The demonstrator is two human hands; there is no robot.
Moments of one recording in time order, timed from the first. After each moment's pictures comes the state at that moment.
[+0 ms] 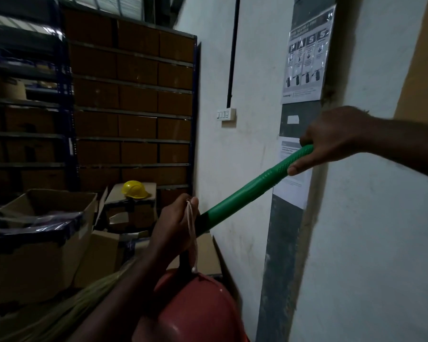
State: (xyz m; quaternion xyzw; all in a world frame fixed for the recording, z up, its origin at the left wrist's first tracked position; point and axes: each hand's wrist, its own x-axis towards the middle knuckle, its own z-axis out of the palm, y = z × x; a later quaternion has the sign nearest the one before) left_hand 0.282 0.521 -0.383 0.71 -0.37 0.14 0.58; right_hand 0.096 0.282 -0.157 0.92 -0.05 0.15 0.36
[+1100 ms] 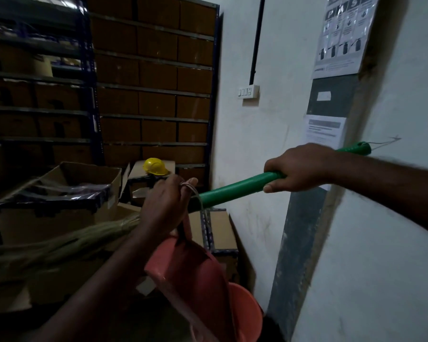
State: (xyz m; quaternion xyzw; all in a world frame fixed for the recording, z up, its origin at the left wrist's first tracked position) left_hand 0.297 0.595 -0.396 0.82 -0.31 0.26 0.41; right_hand 0.152 0.357 -0.254 0.96 -0.03 0.03 0.27
